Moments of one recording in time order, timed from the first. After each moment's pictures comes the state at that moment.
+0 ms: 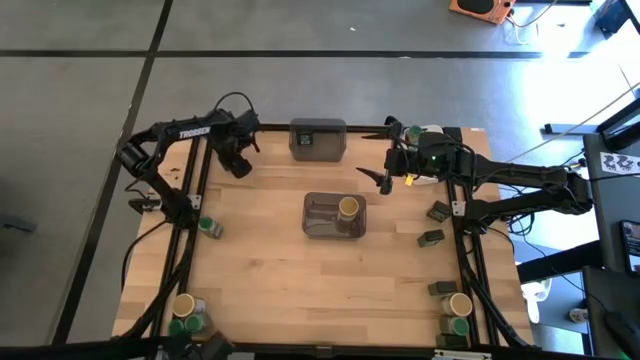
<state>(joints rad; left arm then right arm) 0.87 1.60 0.96 -1.00 -0.27 0.12 -0.22 1.08 0.89 0.00 0.06 -0.54</state>
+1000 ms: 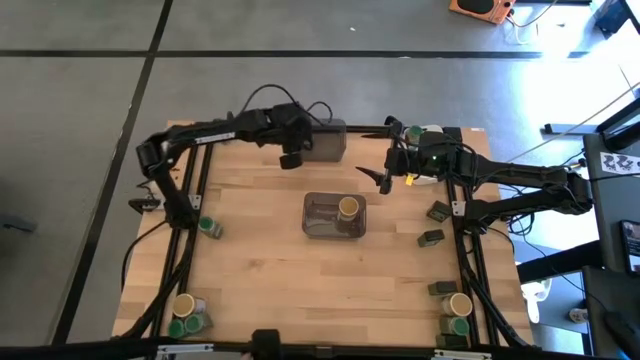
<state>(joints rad) 0.49 1.74 1.40 -0.70 -0.29 0.45 -0.22 1.08 0.89 0.01 0.06 -0.55</state>
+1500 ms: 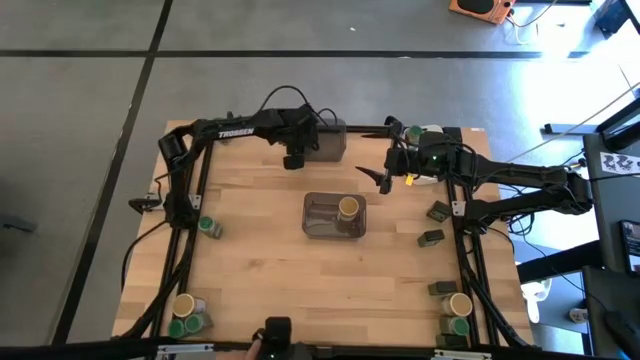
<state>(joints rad) 0.55 1.92 1.45 -0.70 -0.23 0.55 -0.22 1.08 0.89 0.02 0.06 -0.55</state>
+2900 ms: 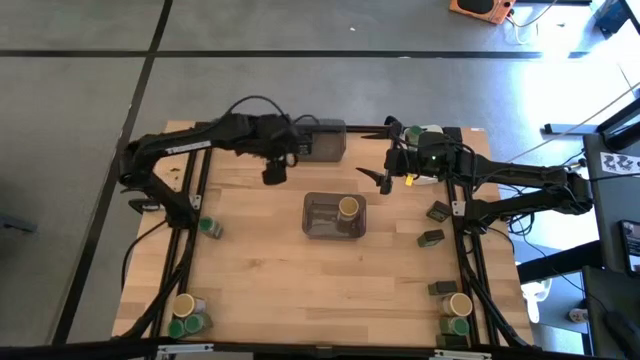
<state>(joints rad) 0.33 1.54 1.45 -1.09 -0.28 0.22 -0.22 1.08 0.89 0.00 0.06 -0.55</state>
